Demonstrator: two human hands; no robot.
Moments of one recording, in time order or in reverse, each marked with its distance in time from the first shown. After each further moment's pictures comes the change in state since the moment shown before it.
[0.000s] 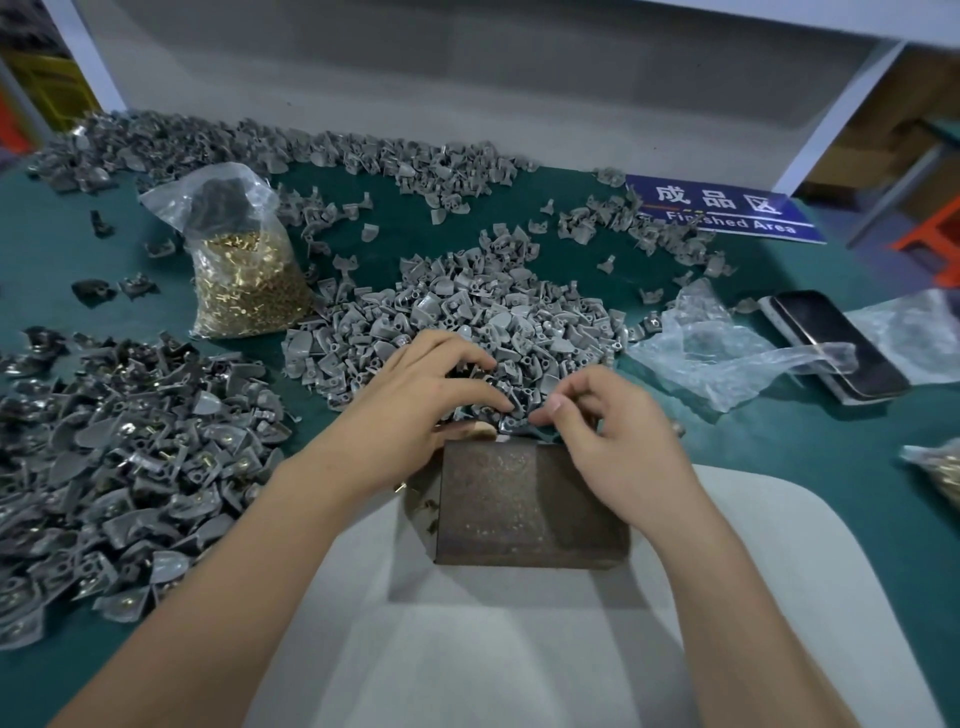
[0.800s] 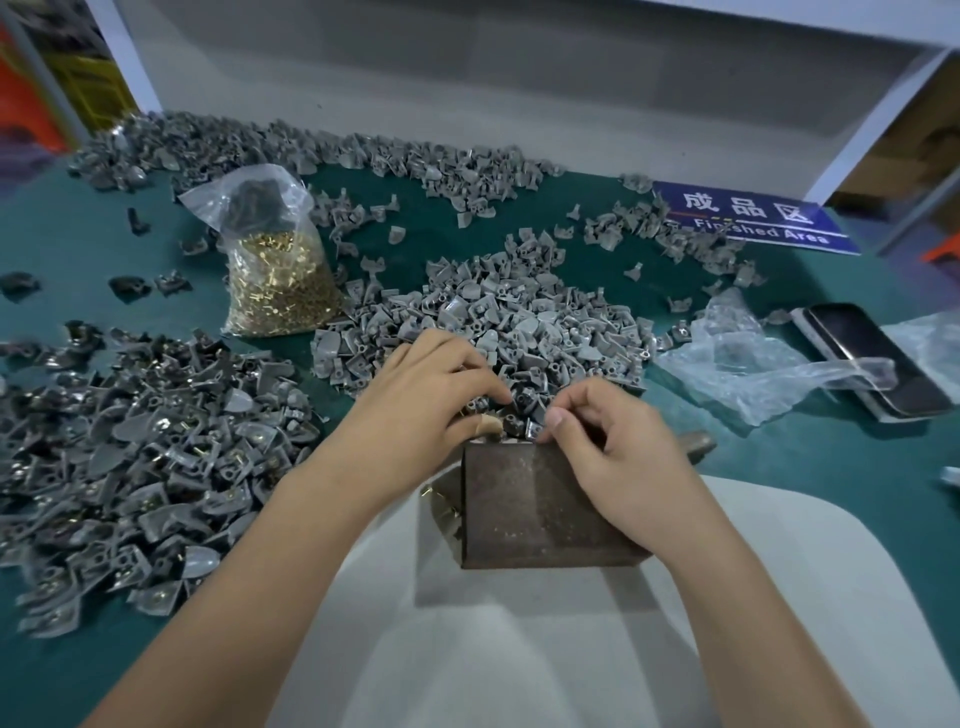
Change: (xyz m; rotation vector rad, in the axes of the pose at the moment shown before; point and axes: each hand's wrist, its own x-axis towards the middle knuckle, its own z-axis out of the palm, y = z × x) left_hand -0.010 0.009 -0.018 0.043 0.041 -0.140; right_hand -0.004 -0.014 0.007 -0.016 -0.076 -0.127
